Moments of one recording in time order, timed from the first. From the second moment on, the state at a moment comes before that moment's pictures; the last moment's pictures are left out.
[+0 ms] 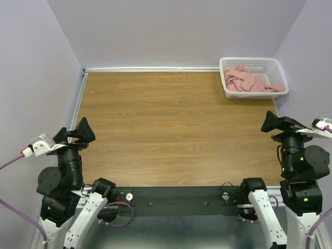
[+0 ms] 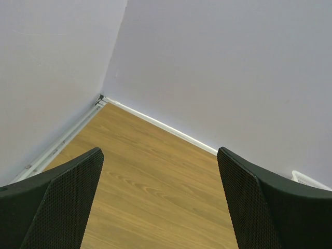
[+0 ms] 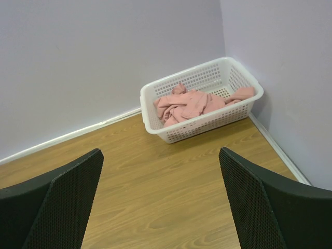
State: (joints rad) left arm -0.39 0.16 0.85 -0.41 -0.65 -0.30; right arm 0.05 0.36 1.01 -0.55 0.28 0.27
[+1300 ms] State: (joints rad) left arm -0.39 0.38 0.64 -0.23 -0.42 -0.30; right arm 0.04 1.93 1.72 -0.35 0.24 0.29
